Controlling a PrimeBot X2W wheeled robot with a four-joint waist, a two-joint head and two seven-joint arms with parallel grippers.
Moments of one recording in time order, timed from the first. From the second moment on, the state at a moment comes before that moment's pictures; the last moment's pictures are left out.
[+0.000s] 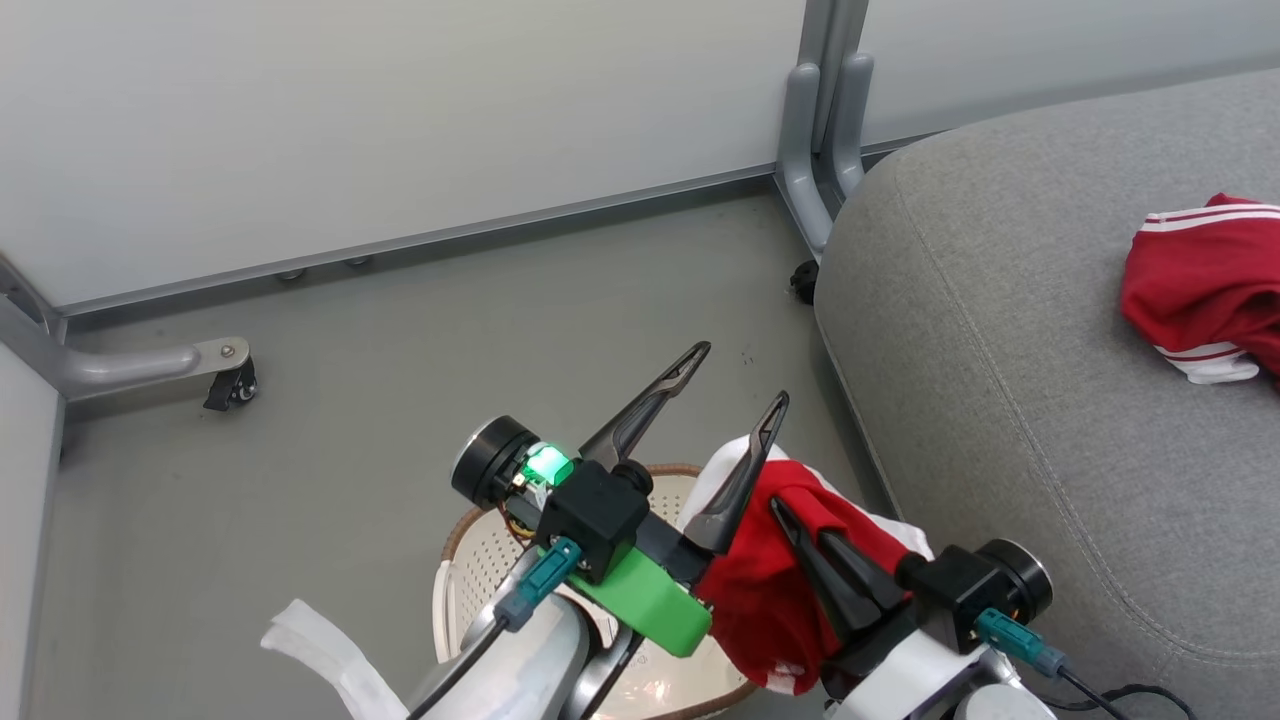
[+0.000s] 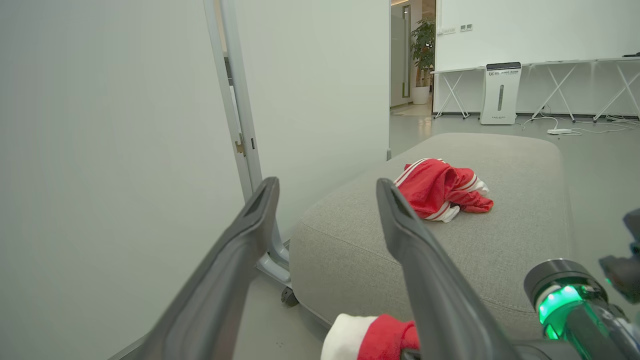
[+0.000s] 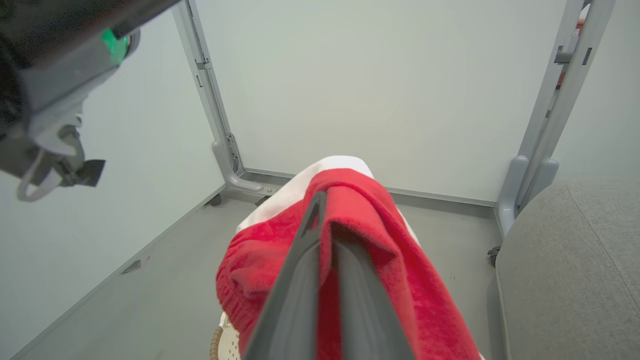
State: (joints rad) left arm -0.37 0.05 -0.68 0.19 -0.23 -0.08 -0.26; right arm -0.10 -0.13 0.44 0.14 0.22 0.13 -0.26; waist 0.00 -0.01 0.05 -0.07
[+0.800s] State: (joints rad) left arm -0.33 0.18 -0.59 0.14 -0.14 -0.12 -0.26; right arm -0.13 -0.07 0.12 -0.16 0.20 0.13 -0.26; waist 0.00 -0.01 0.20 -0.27
